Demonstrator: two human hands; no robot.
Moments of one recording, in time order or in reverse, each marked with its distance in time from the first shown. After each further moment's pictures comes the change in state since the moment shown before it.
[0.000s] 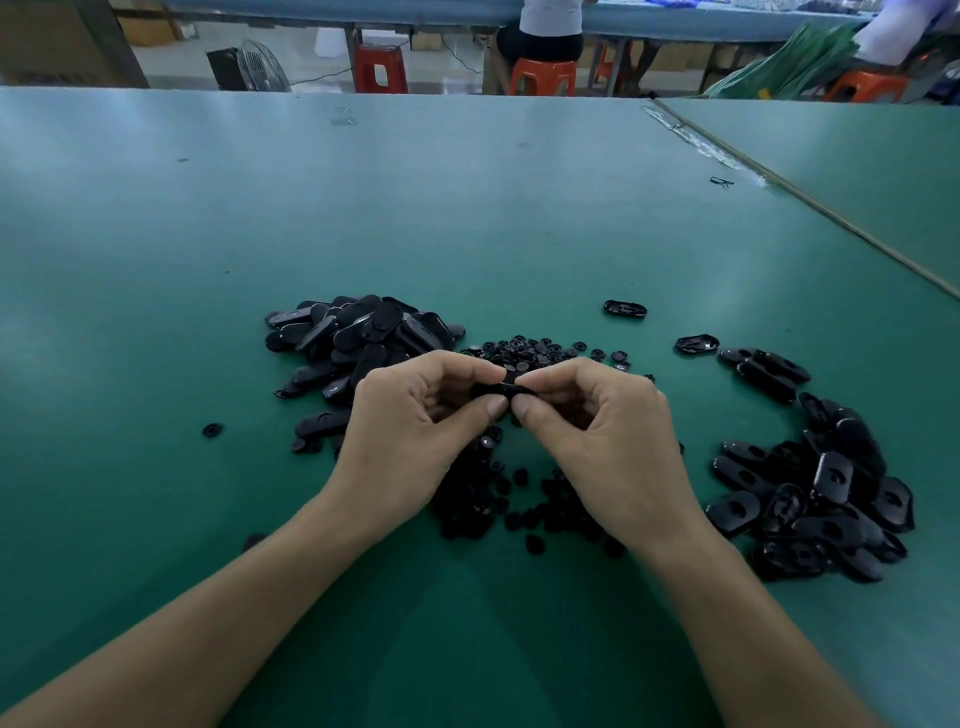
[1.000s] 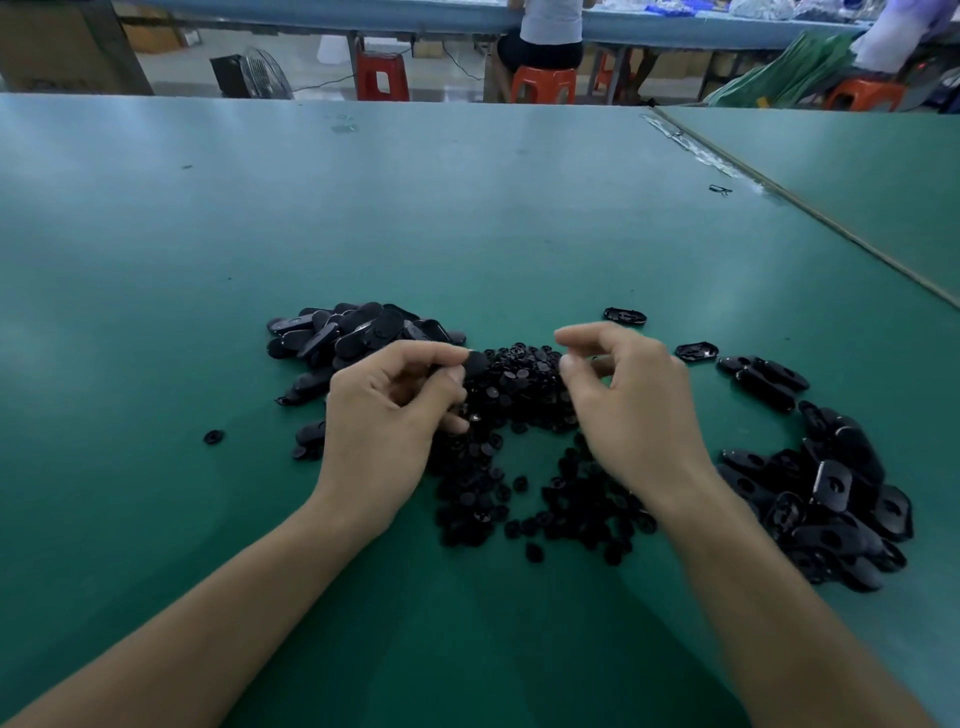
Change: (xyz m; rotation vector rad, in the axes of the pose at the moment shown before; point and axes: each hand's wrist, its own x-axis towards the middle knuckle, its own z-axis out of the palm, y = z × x) left_hand 0.007 -0.010 -0.003 -0.126 0.227 -0.042; right_hand 0.031 -0.002 -0.011 -0.292 0.113 0.062
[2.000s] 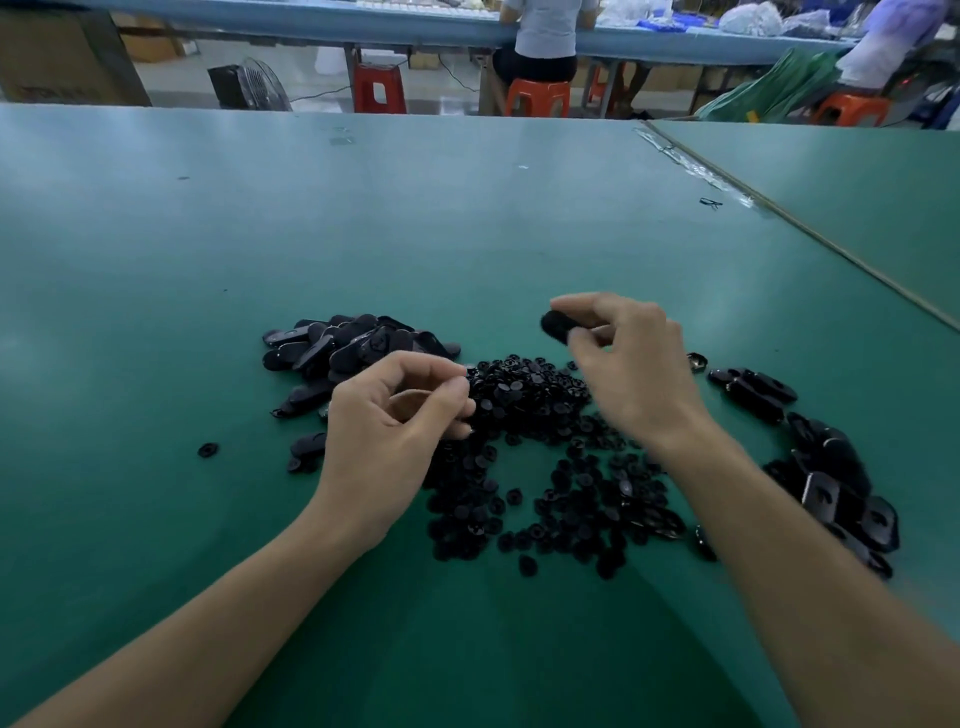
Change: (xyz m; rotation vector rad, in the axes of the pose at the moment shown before) left_hand -0.002 0.003 0.001 -0.078 -0.061 -0.013; right_hand 0.038 -0.001 -0.011 -0.053 -0.041 -0.075
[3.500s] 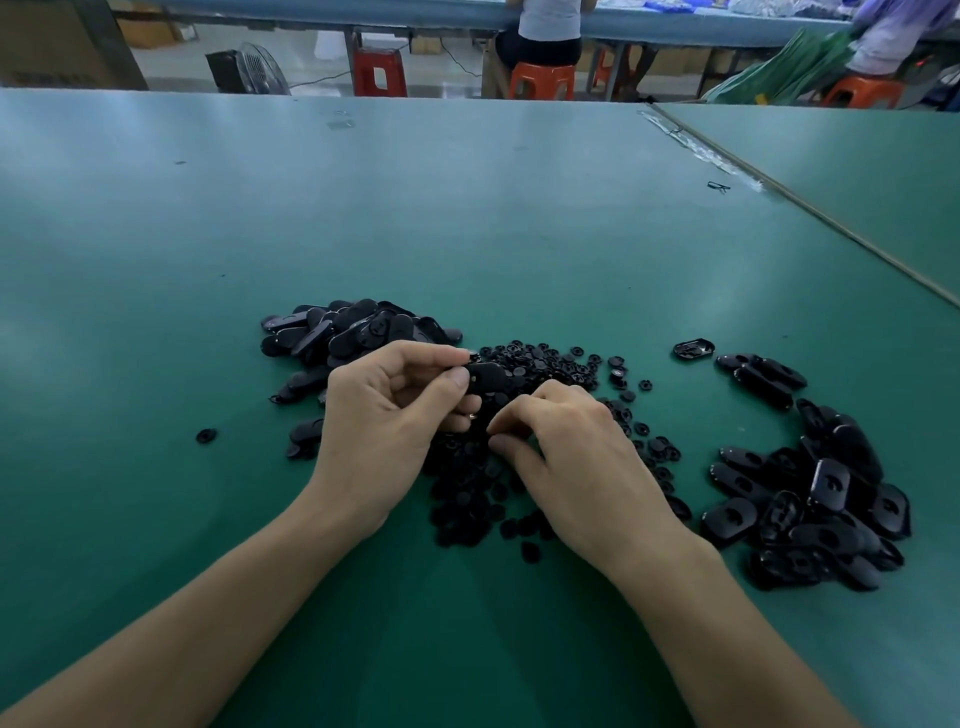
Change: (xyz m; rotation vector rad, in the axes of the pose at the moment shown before) left_hand -0.002 0.004 0.002 -0.036 0.001 -0.034; right_hand -0.070 -0.009 0.027 -0.261 -0.300 -0.145
